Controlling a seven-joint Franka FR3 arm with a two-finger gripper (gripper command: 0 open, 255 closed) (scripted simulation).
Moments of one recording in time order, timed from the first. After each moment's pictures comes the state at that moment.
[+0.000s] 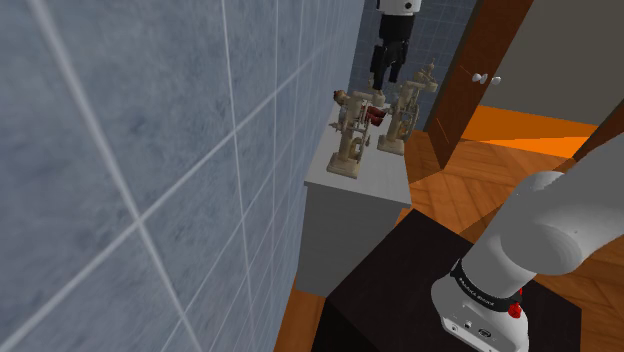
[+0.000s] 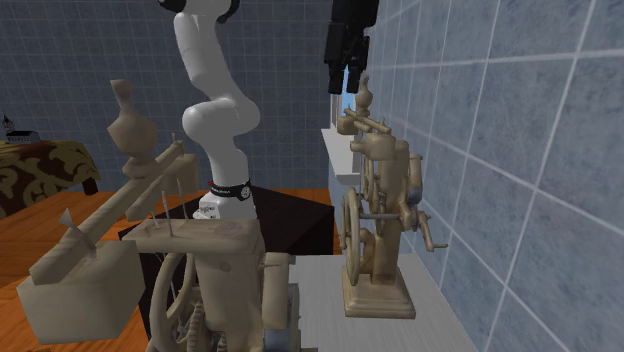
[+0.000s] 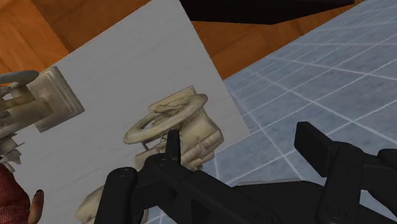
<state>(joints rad) 0.02 -0.33 -0.18 -2.01 -0.12 1.61 -0.22</state>
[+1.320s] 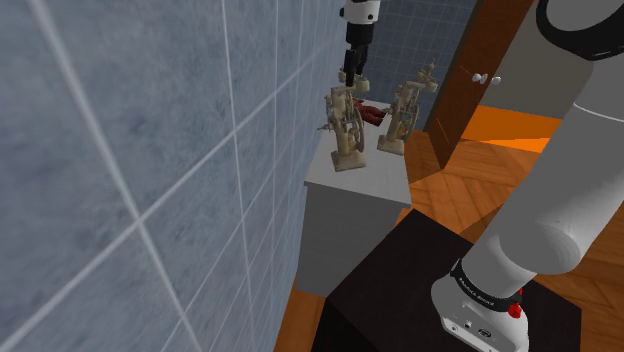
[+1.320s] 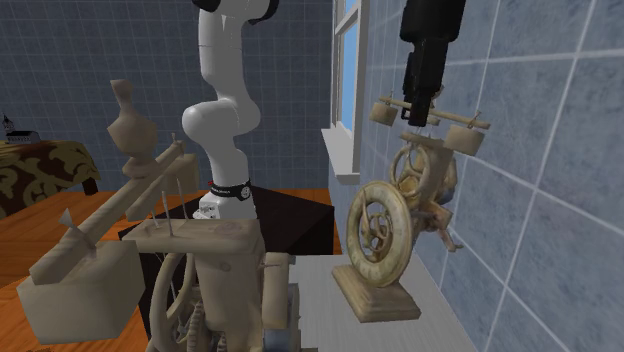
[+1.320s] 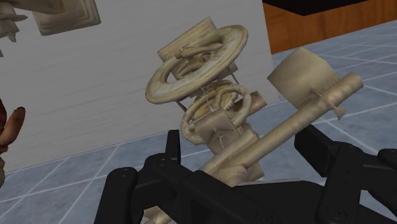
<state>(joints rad) 0.01 0.08 -0.23 -1.66 -0.07 1.71 -0.55</state>
